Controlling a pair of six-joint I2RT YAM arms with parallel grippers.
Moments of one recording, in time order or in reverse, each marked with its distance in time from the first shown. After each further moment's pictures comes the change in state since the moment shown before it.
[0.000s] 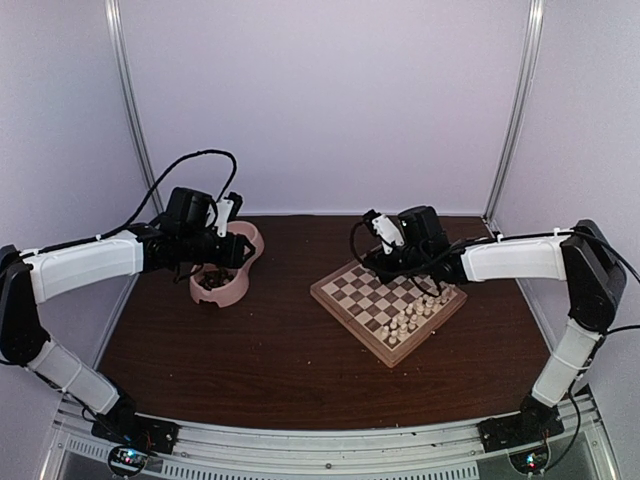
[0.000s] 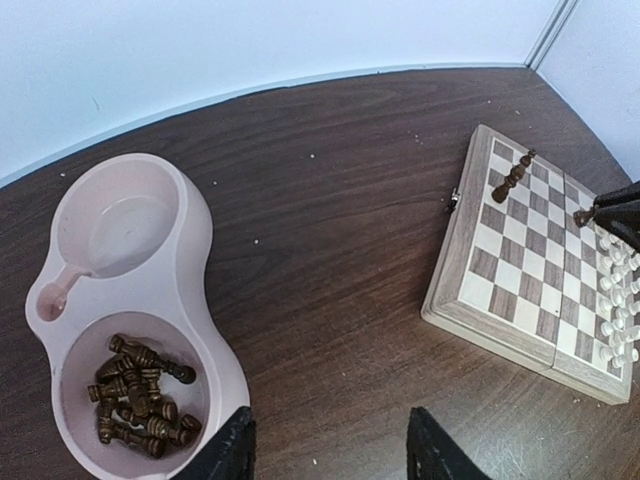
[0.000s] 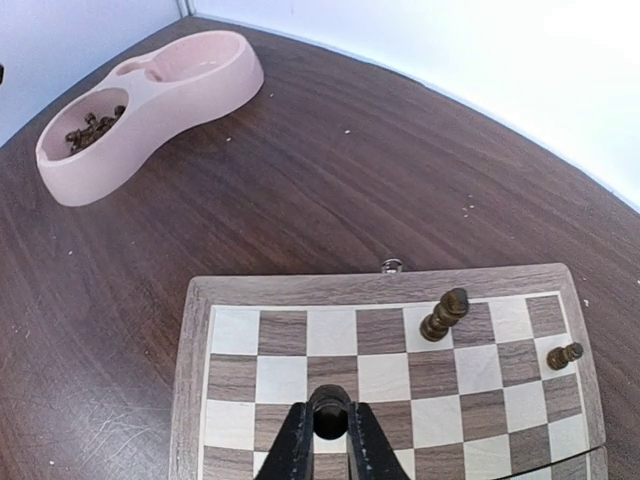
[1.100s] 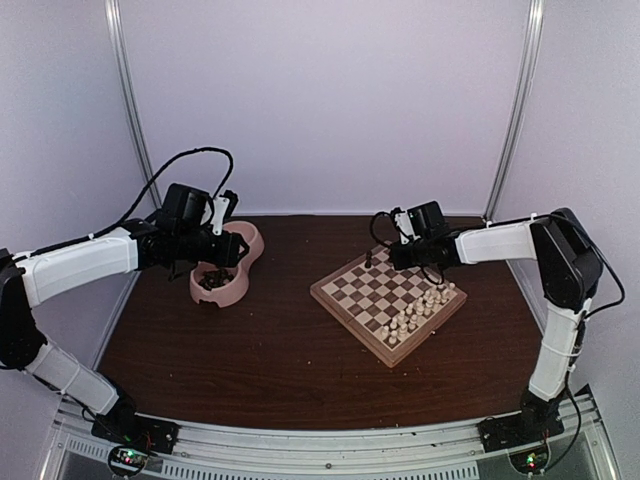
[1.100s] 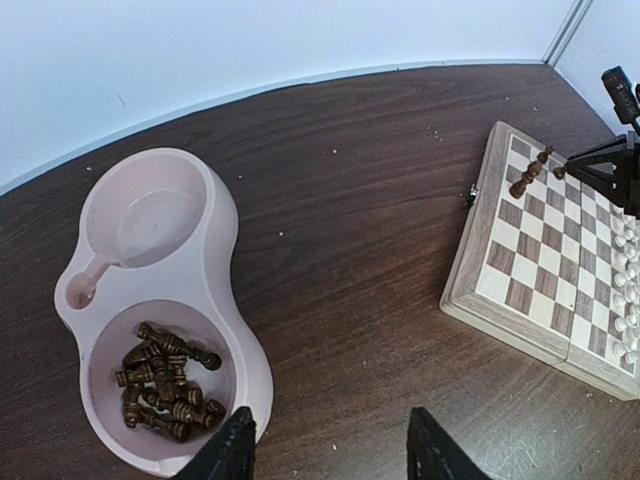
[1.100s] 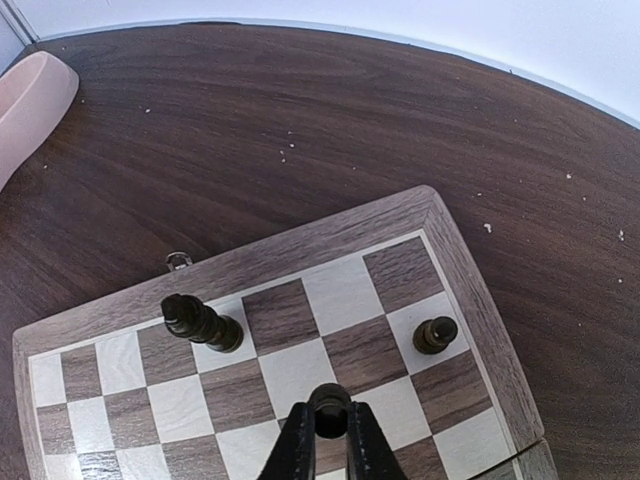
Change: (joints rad) left arm 0.000 -0.029 0.023 -0.077 -0.052 0.022; right arm -0.183 0.172 0.119 -0.072 0.080 0.130
